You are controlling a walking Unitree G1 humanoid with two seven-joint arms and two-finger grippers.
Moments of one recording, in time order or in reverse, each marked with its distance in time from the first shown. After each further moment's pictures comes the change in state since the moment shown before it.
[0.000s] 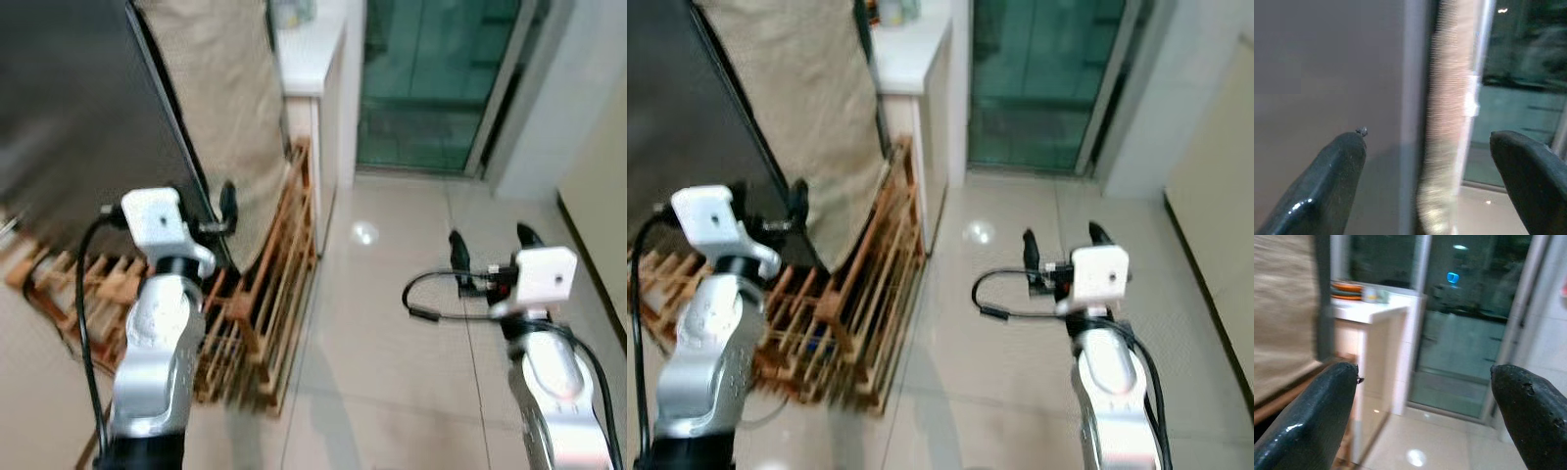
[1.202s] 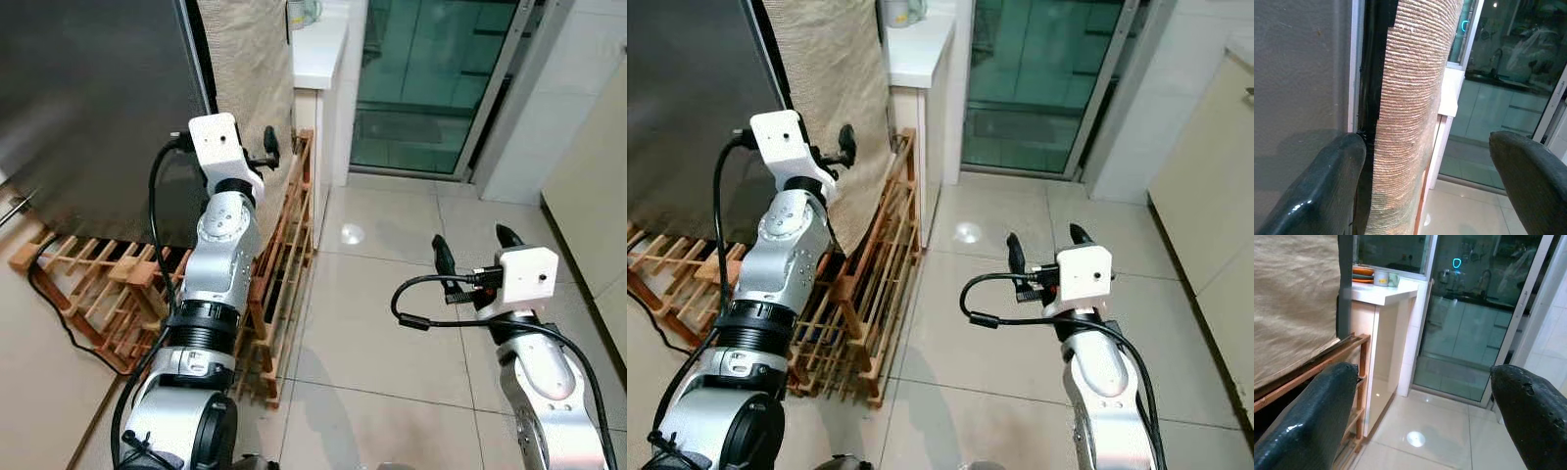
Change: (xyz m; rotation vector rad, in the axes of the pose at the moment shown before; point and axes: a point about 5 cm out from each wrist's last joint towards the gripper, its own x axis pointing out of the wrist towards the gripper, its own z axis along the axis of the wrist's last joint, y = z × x) left arm 0.085 -0.067 0.005 -0.063 0.040 -0.019; right arm -0.012 -0.001 -0.007 0.000 0.082 0.024
